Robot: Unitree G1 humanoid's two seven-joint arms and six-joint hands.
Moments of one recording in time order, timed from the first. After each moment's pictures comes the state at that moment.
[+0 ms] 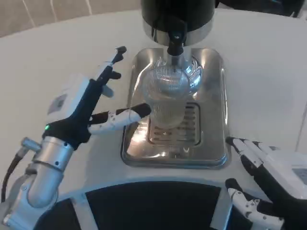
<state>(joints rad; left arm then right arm) -0.64 0.49 -0.14 0.68 0.43 -0.63 0.26 0.13 -0.32 0.01 -0.79 -0.97 0.19 0.62</state>
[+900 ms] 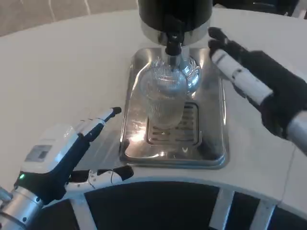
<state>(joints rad) -0.29 0.64 -0.09 0.41 0.56 -0.65 0.21 -0.62 -0.21 -0.09 -0.67 -0.24 0.95 0.55</state>
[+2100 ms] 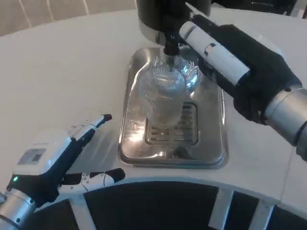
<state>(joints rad) -0.29 0.66 -0.09 0.44 0.56 -0.61 0.17 -0.76 -0.28 0.00 -0.79 0.08 1.17 0.32</state>
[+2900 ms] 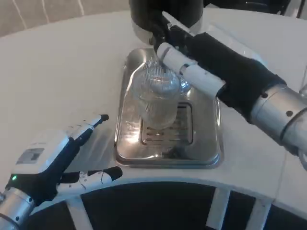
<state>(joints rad) -0.31 0.66 -0.09 0.48 0.55 -0.62 0.17 -0.80 -0.54 0.29 -0.74 -0.05 0.99 0.32</state>
